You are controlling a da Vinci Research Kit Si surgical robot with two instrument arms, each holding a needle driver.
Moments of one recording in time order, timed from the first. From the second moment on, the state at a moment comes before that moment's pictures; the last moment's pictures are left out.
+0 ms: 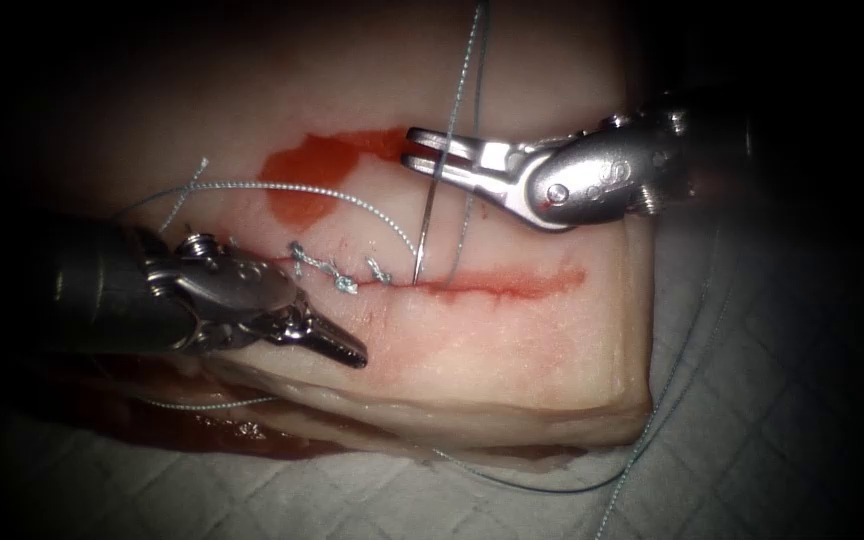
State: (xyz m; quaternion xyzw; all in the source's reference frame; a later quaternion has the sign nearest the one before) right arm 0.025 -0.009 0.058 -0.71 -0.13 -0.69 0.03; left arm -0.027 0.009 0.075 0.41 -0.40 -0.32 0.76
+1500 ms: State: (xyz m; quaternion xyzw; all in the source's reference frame) right arm 0.024 -0.008 0.058 -0.69 -0.10 -0.70 0.14; left arm -0.029 0.009 0.074 0.43 -0.45 -0.34 0.71
